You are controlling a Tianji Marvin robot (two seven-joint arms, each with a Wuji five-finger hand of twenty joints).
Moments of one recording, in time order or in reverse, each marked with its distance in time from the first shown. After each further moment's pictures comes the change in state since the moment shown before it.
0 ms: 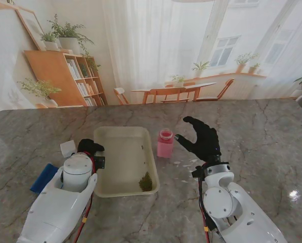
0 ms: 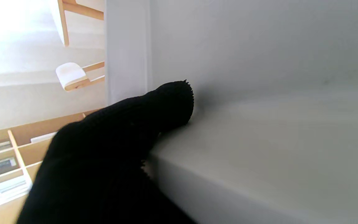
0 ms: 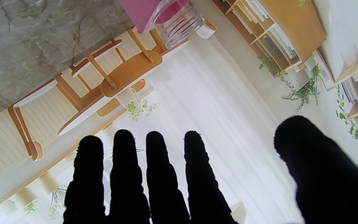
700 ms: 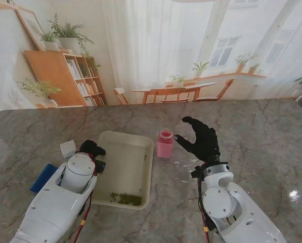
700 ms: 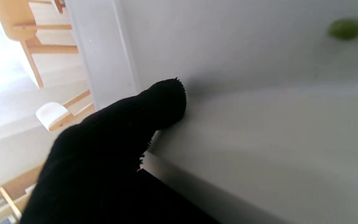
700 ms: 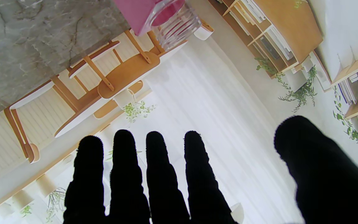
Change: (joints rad) left arm -0.039 0.050 0.068 0.045 0.188 0.069 -0.132; right arm 0.003 0.000 -0.006 0.003 -0.001 -0.006 0.000; left_hand -0.001 0.054 -0.101 0.000 0.012 0.014 -0.008 -0.052 0.001 0.021 -0.084 -0.295 -0.019 0.014 -0.100 -0.455 -0.001 -0.001 -0.007 -0.209; right_hand 0.000 0.000 0.000 0.000 0.000 0.000 0.000 0.000 0.000 0.000 0.000 0.000 0.000 0.000 0.000 0.000 -0.001 0.000 0.000 0.000
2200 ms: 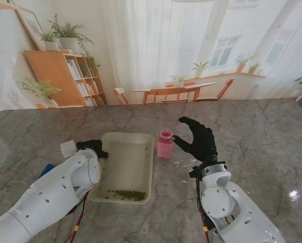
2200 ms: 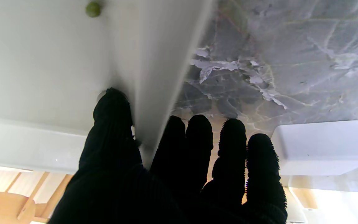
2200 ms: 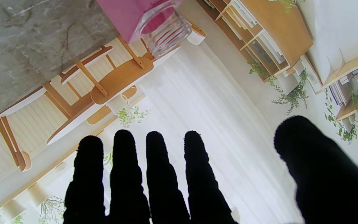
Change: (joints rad) left arm -0.226 0.206 0.439 0.076 0.720 0.092 -0.441; right arm 0.014 0.000 -0.016 0.013 0.009 -0.022 0.008; left_hand 0.073 0.477 -0.877 -0.209 -0.172 -0.042 -0.570 -0.135 -0.510 -0.018 0.407 0.524 -0.724 0.019 0.058 0.332 -0.947 -0.034 -0.285 0.600; right_hand 0.000 0.000 0.000 0.000 0.000 0.000 0.000 0.000 0.000 0.000 0.000 0.000 -0.001 0.000 0.000 0.000 0.000 0.000 0.000 0.000
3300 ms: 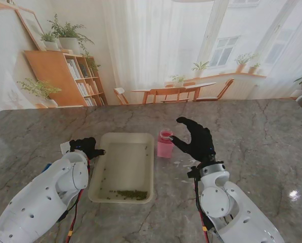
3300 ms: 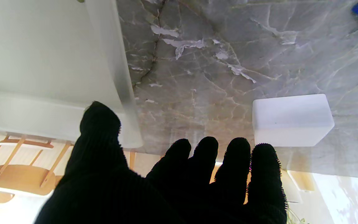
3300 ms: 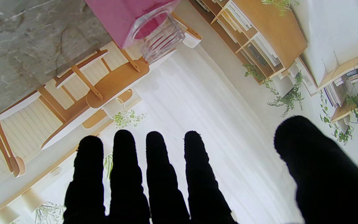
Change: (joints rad) left arm 0.181 0.032 -0.232 -0.188 0.162 -0.123 -0.080; right arm 0.011 0.000 -0.014 0.009 0.005 -0.010 0.002; left_hand -0.134 0.121 0.026 -0.001 -0.100 0.033 -0.699 -0.806 -0.117 0.061 -0.650 -0.857 -0.052 0.024 -0.408 -0.391 -0.024 -0.001 -0.314 -0.115; right_hand 0.000 0.000 0.000 0.000 0.000 0.000 0.000 0.000 0.000 0.000 0.001 0.000 -0.001 0.000 0.000 0.000 0.000 0.000 0.000 0.000
